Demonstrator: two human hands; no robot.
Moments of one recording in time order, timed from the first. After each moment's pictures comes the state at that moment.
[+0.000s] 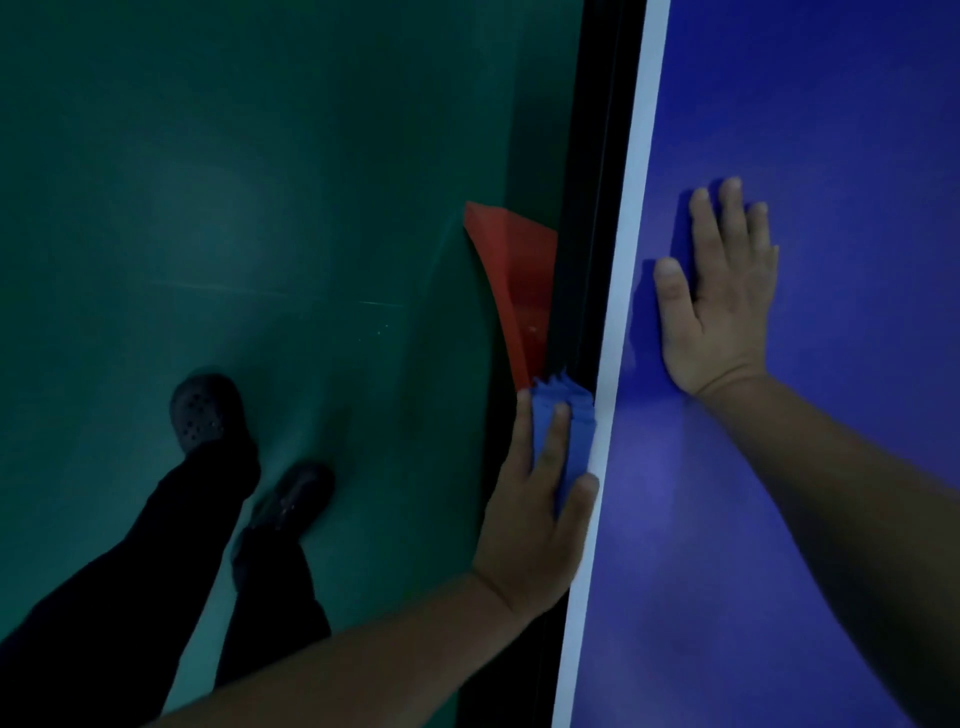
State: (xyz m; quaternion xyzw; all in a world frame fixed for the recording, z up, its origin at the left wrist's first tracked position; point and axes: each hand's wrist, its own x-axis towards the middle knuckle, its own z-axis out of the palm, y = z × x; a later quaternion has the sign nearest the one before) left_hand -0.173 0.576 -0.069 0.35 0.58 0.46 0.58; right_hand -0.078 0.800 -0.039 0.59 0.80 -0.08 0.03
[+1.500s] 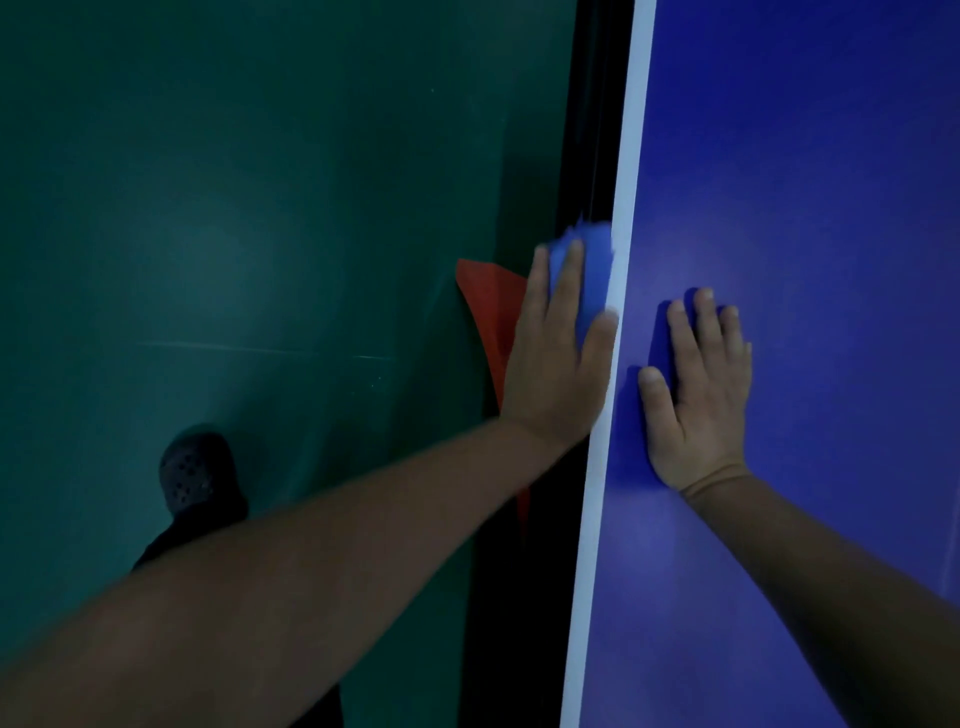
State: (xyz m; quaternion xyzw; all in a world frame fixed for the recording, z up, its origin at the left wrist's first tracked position) left_hand -0.235 0.778 -0.089 0.34 0.60 0.51 0.52; right_hand -0.073 0.801 -0.039 0.58 0.81 -0.09 0.03
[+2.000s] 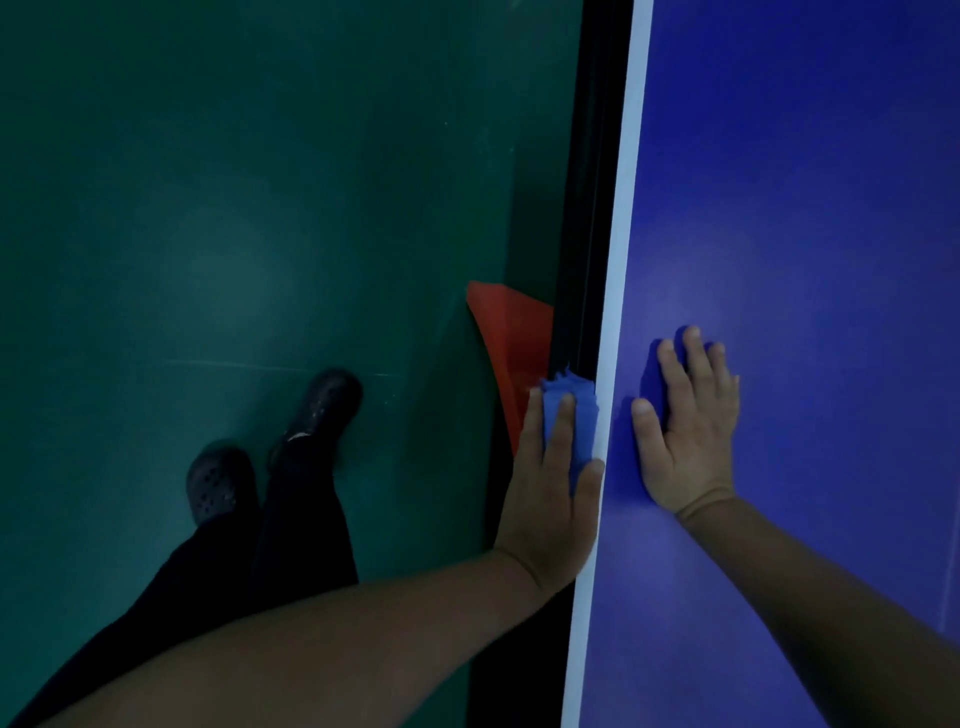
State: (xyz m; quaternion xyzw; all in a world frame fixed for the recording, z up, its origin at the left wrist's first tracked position) left_hand -0.205 0.686 -0.077 0.37 0.61 0.46 0.53; right_hand -0.076 0.802 -0.036 0.58 0.81 -0.09 0.03
